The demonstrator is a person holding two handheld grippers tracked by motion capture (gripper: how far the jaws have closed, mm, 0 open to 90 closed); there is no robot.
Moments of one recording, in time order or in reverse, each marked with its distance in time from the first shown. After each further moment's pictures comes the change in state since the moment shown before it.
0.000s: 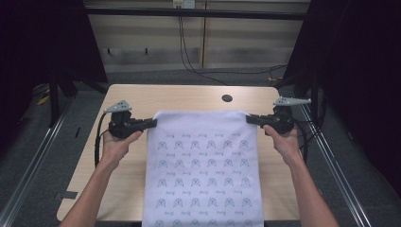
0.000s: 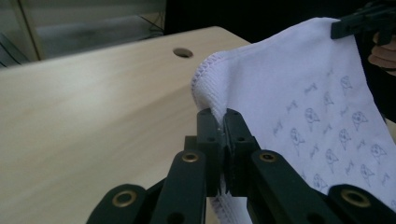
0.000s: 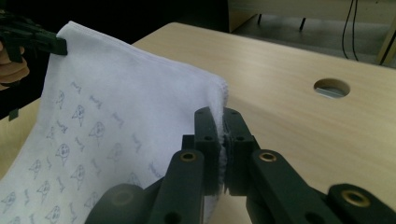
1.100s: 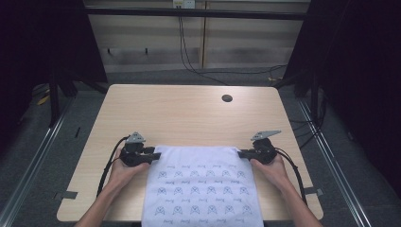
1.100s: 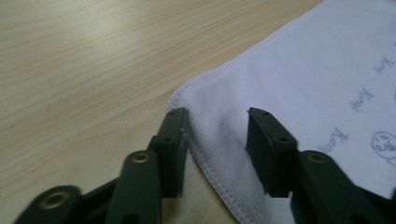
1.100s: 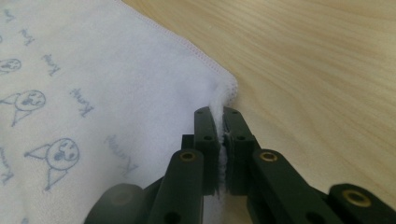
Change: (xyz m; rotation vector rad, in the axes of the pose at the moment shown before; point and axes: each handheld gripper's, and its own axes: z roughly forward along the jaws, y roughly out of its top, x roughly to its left) left arm -0.003 -0.115 0.043 0.269 0.082 0.007; right arm 0.007 -0.109 0.052 0.323 -0.060 -0.039
